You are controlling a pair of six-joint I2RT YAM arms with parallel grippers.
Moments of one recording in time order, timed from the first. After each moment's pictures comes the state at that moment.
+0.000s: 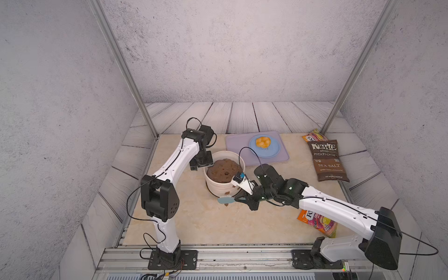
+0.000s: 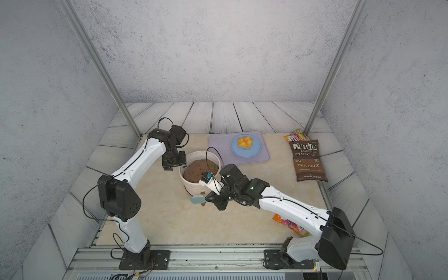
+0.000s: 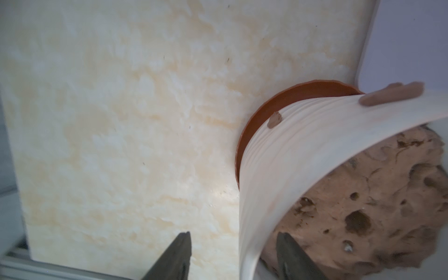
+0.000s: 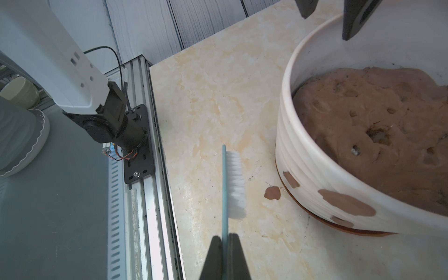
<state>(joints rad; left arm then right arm) -0.38 1.83 1.79 -1.38 -0.06 -0.67 0.91 1.33 1.05 -0.48 -0.43 -0.08</state>
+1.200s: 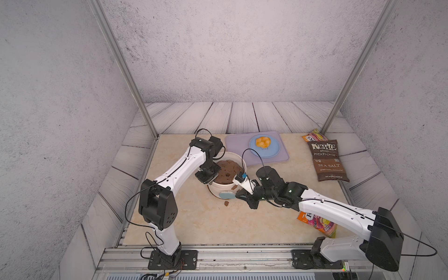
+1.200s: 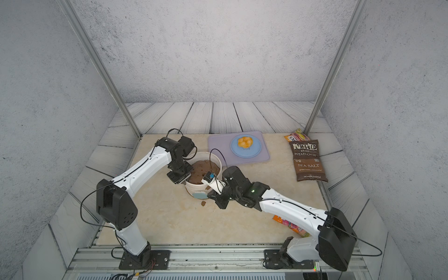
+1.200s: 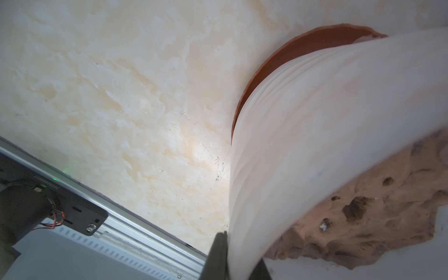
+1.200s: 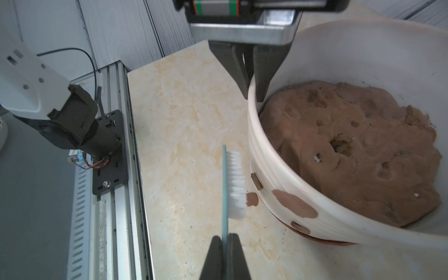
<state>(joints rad) -0.51 1.78 1.66 -1.43 0.06 -1.27 0.89 1.33 0.95 -0.32 -0.36 -0.11</state>
